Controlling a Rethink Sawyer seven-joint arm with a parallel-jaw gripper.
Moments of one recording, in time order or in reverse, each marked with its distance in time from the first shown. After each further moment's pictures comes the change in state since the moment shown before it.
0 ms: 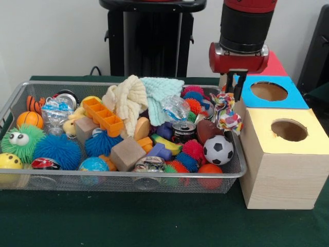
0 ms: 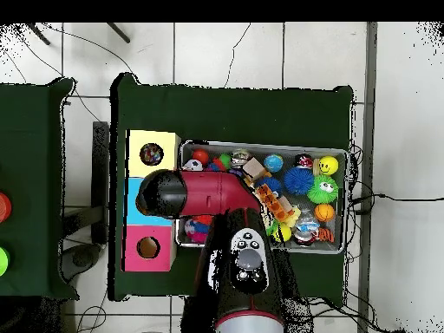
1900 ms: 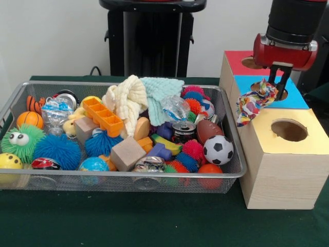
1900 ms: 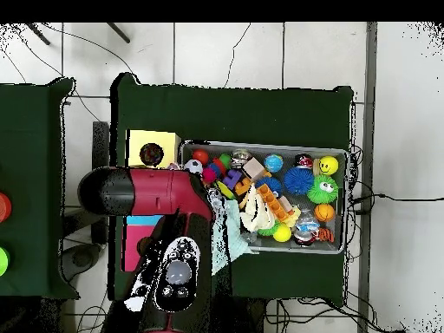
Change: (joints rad) arm 0.240 0.056 -0.192 -0.104 0.186 -0.014 0.175
